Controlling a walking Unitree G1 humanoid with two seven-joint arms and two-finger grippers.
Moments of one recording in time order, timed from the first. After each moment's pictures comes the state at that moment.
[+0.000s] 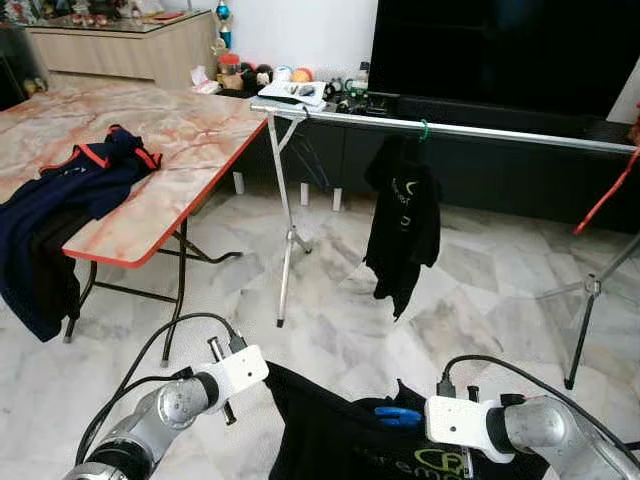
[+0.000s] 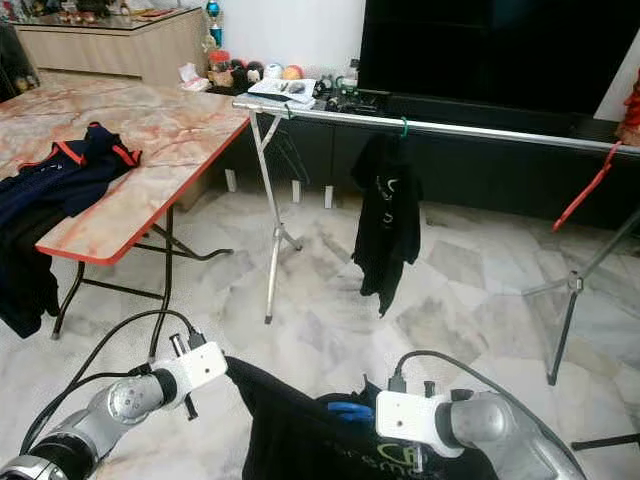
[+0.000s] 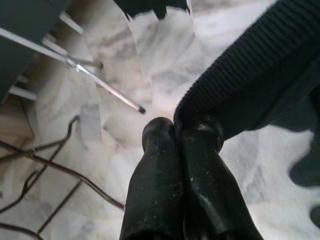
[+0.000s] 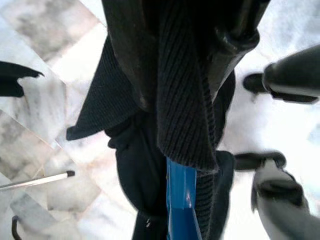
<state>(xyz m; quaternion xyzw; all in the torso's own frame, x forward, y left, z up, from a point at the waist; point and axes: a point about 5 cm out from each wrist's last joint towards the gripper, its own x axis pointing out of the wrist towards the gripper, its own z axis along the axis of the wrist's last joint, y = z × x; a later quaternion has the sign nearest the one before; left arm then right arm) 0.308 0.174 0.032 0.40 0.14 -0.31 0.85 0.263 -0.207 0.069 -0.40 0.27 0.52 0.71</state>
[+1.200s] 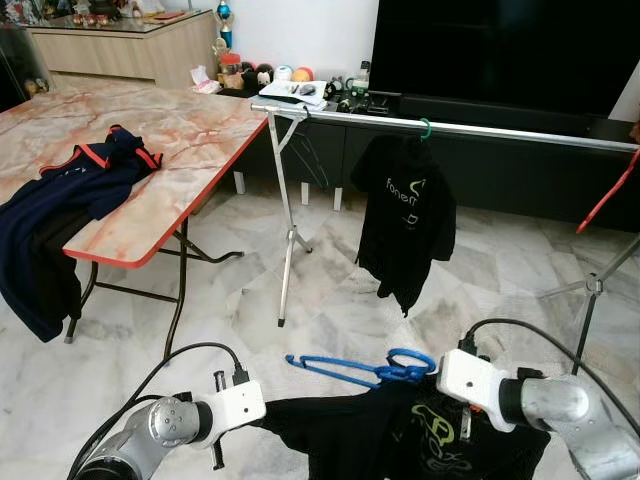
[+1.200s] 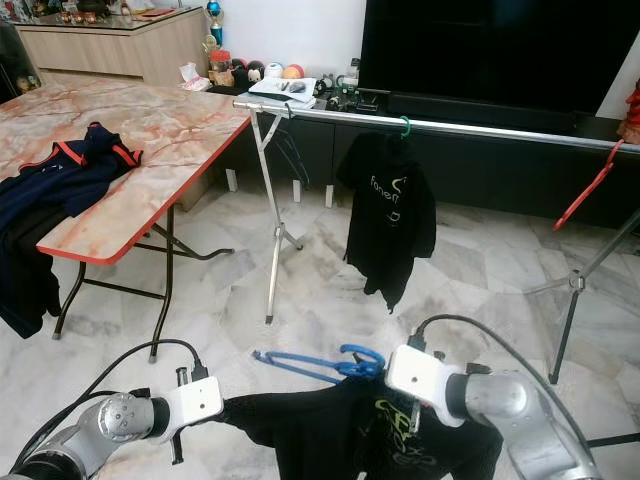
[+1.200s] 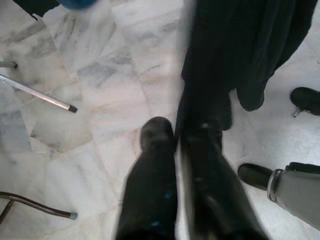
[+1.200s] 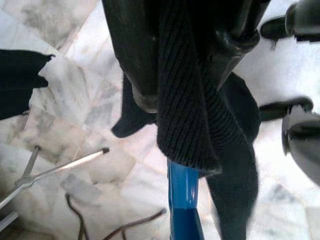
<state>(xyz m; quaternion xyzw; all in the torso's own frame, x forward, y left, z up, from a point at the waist) 0.283 0.171 0.019 0.37 0.20 -0.45 0.79 0.277 -0.206 0.090 -0.34 0.21 0.48 0.78</state>
